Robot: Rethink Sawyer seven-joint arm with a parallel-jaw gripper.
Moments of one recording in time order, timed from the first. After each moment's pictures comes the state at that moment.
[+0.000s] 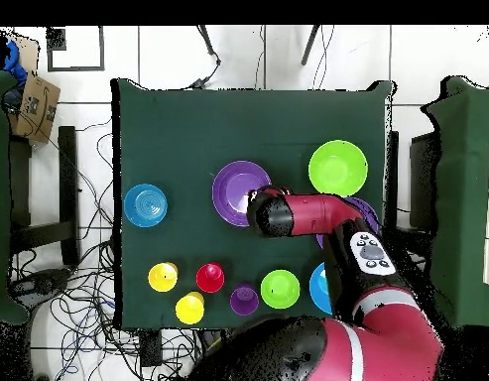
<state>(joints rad) -0.47 -0.45 0.18 1.60 -0.47 0.28 1.70</state>
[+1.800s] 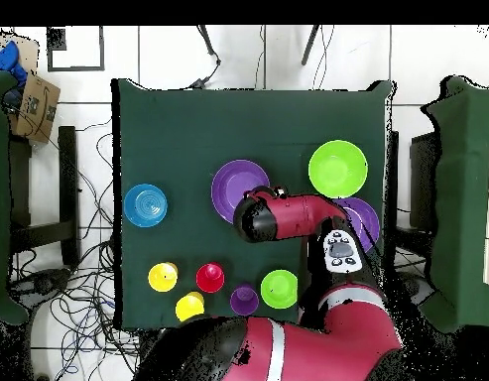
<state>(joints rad) -0.32 -0.45 0.04 1.58 -0.47 0.21 1.70</state>
